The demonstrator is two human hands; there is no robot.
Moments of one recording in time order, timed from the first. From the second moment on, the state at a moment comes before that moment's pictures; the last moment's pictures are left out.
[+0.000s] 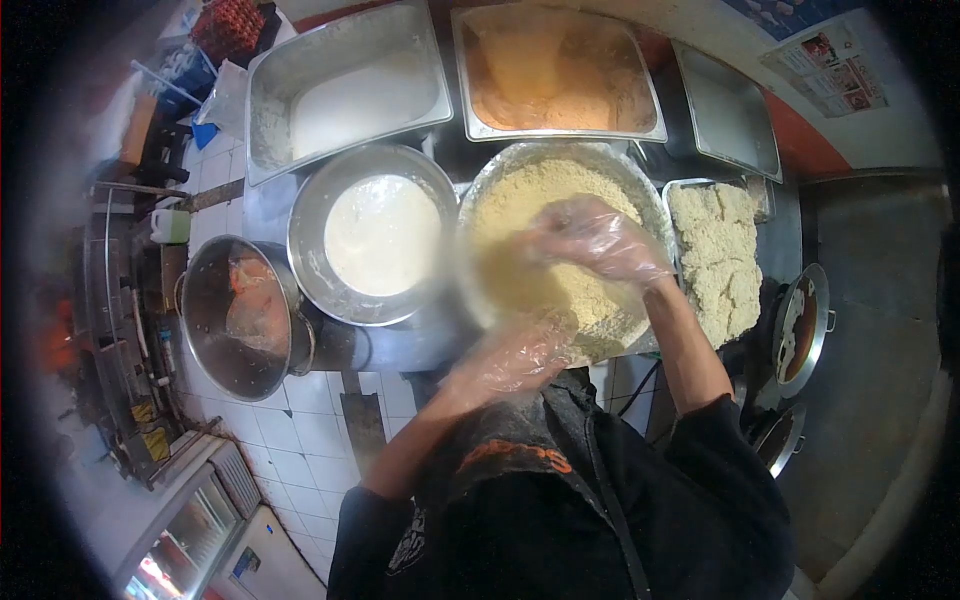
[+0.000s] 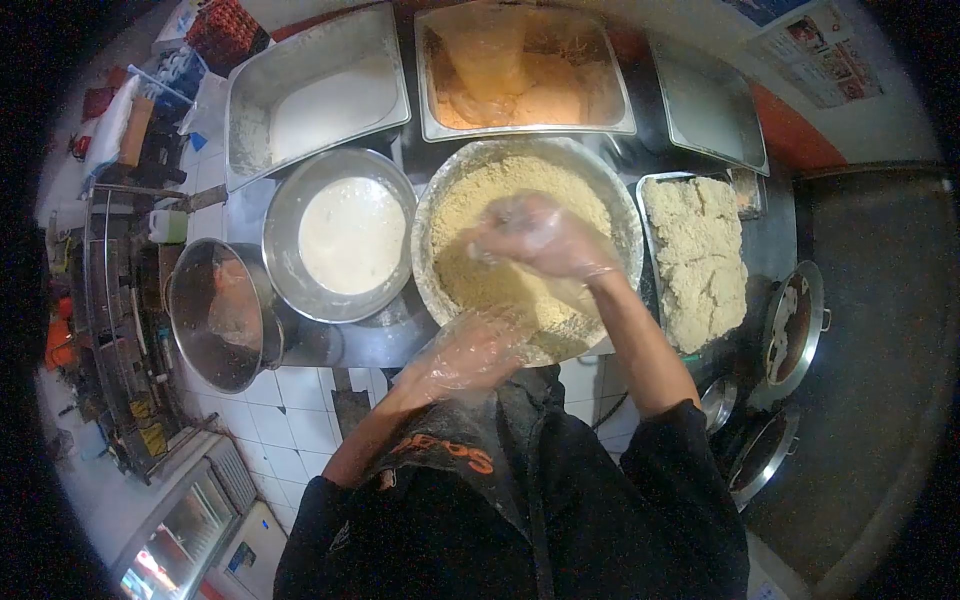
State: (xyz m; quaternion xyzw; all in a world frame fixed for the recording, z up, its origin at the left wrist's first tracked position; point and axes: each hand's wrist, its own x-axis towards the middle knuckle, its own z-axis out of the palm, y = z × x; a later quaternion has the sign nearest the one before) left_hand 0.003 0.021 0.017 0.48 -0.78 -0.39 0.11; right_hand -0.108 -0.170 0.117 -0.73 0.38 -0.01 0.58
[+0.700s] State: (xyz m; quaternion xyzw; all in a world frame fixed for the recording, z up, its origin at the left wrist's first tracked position) left_hand -0.017 -0.037 0.021 0.66 -0.55 -0.49 0.12; right_hand -0.199 -0.106 0.033 -0.60 0.61 0.02 0.51
